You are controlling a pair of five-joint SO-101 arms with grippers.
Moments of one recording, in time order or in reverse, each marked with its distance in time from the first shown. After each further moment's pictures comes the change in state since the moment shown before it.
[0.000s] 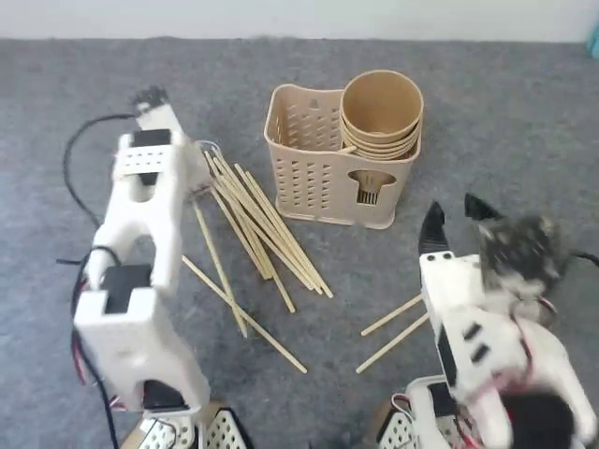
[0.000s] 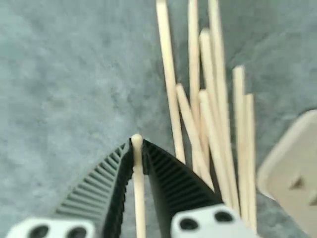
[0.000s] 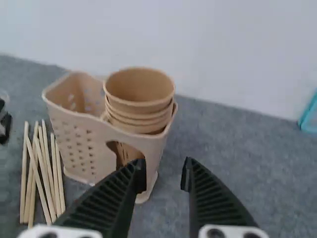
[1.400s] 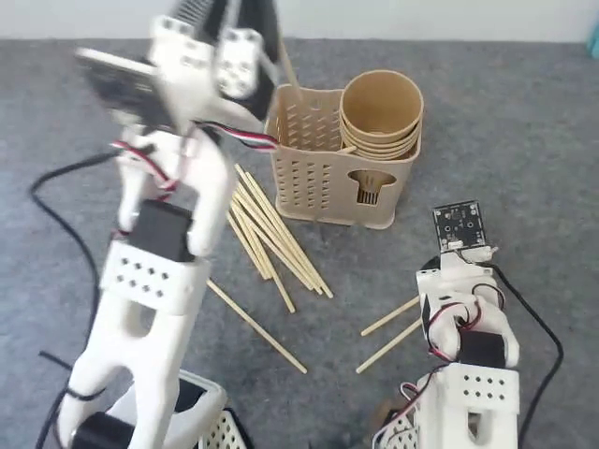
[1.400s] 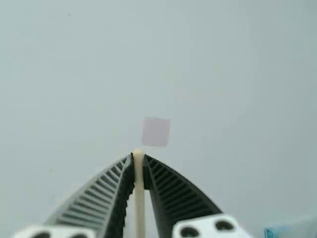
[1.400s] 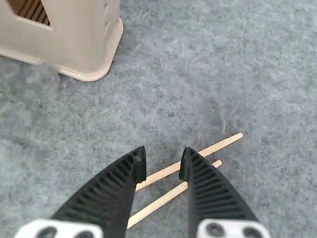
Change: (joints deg) left arm 26.9 -49.4 15.7 -61.3 -17.5; right arm 12.8 0.7 49.7 -28.5 8.1
